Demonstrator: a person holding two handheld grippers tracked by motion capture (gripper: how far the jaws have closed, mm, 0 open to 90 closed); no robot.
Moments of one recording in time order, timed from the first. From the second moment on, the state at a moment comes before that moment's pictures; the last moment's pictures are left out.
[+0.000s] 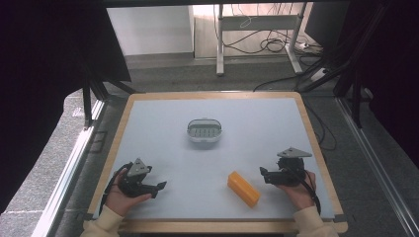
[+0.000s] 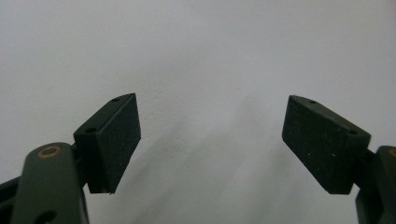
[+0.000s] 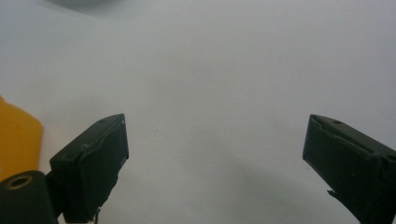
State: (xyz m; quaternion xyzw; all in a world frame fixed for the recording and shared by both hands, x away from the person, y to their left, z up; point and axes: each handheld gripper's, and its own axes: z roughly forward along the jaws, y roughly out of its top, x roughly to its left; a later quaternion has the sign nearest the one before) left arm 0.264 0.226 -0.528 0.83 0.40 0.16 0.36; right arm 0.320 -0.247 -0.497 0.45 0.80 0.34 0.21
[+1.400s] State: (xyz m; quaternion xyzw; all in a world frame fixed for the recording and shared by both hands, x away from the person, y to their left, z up) left arm 0.265 0.227 -0.528 0.83 0.40 0.16 0.35; right arm 0.311 -0.240 -0.453 0.42 0.81 0.37 0.17
